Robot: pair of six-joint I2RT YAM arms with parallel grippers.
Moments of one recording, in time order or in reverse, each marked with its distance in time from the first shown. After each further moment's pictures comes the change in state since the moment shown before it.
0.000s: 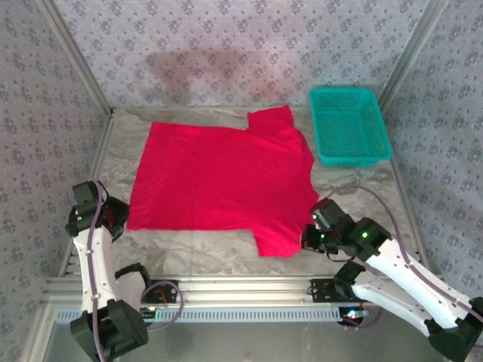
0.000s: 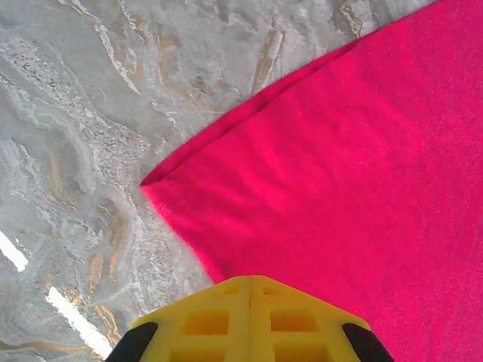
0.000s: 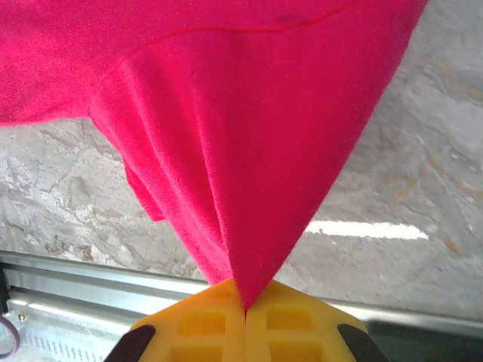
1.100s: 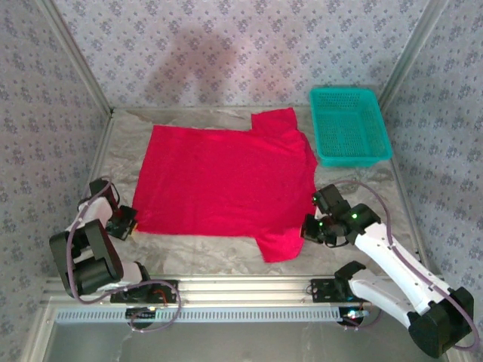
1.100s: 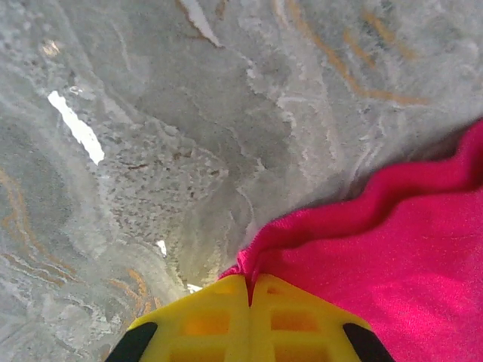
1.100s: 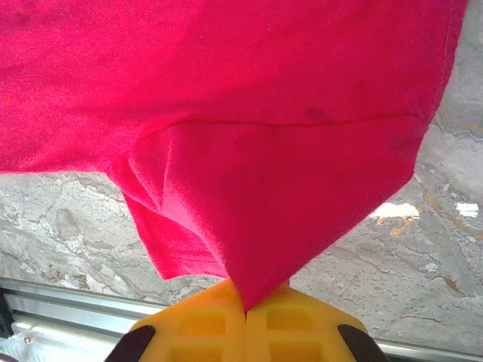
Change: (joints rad) left arm -0.002 0.505 -0.066 0.195 -0.051 -0.015; right arm -0.236 0.160 -0.008 0.093 -0.136 -0.173
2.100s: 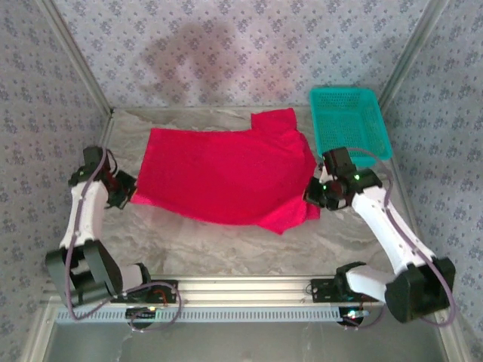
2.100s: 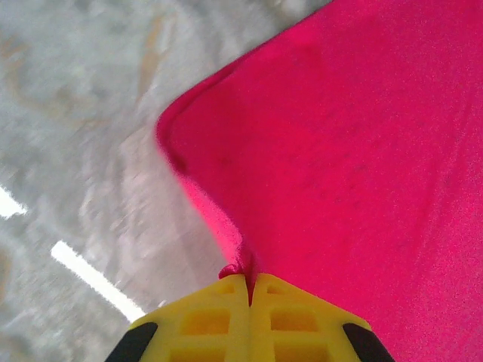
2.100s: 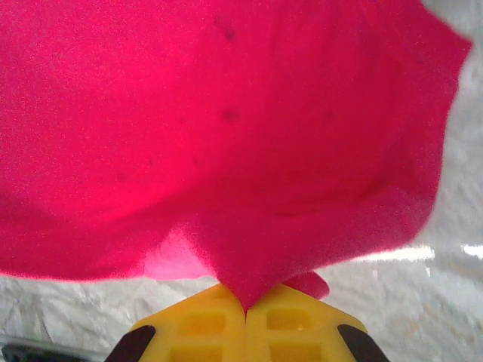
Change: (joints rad) left arm -0.150 -0.035 0.386 -0.158 0.077 -0.045; right arm -0.246 0.329 0.334 0.058 -0.043 -0.133
